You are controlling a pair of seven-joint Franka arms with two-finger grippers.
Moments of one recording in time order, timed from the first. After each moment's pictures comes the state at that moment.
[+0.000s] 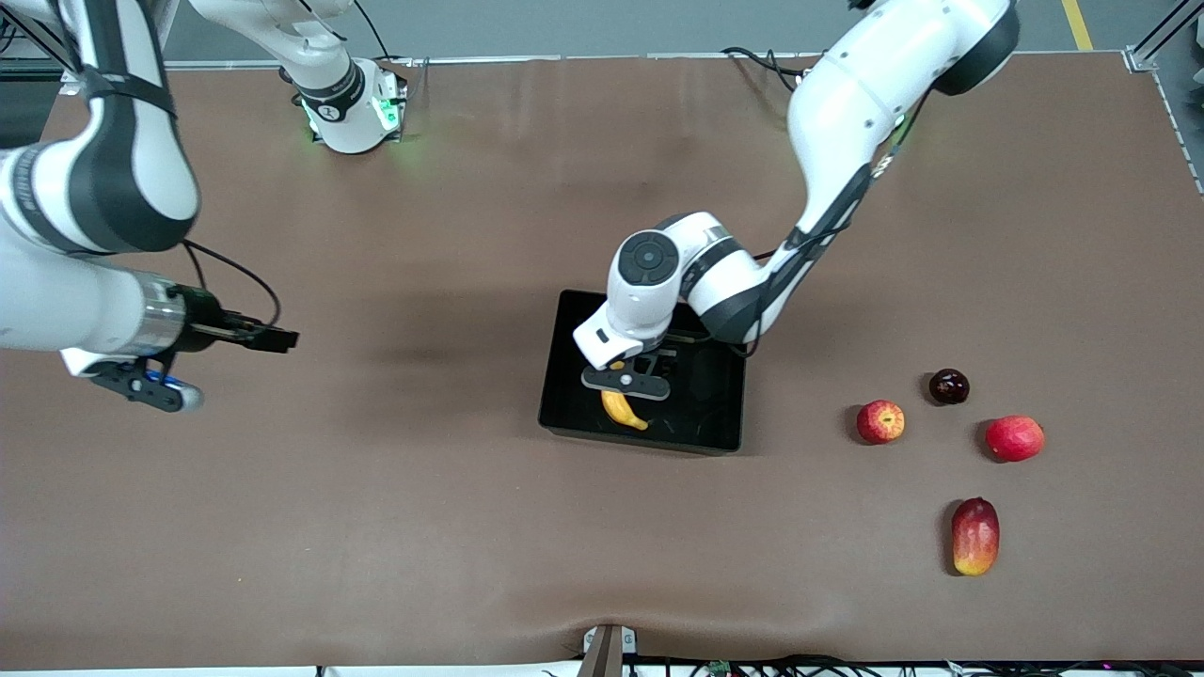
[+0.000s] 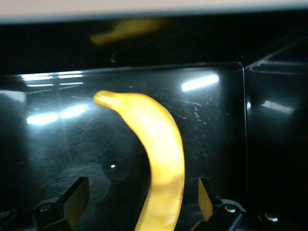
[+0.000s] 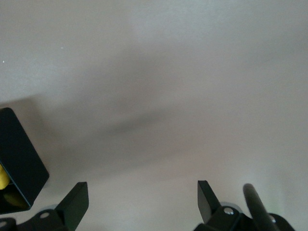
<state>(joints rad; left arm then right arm) -0.41 0.85 -0.42 -1.44 0.44 2.32 -0.77 0.08 0.29 0.01 -1.59 0.16 1.63 0.40</state>
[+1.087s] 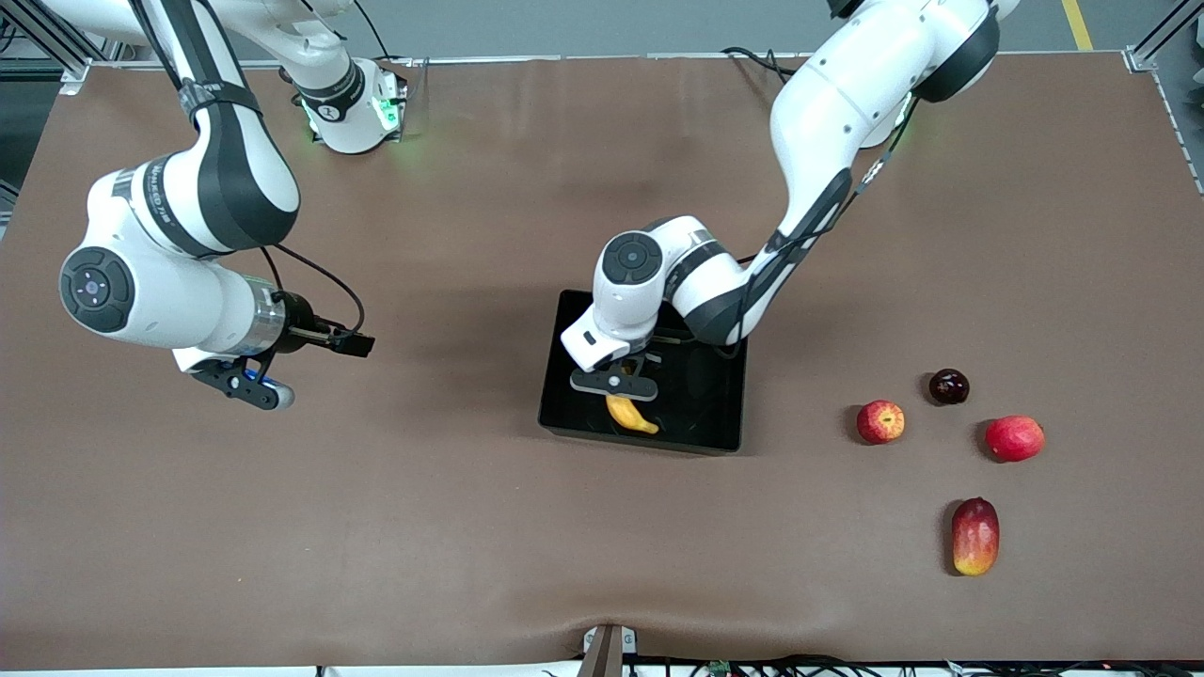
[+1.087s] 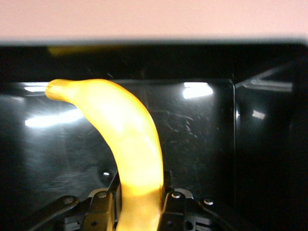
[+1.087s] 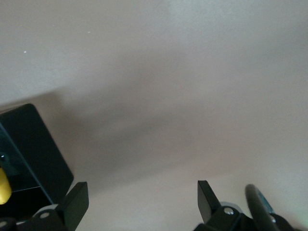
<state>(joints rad) -0.42 0.83 -0.41 -1.39 0.44 2.27 -0.81 0.10 0.30 0.11 -1.66 0.19 1.76 0.55</state>
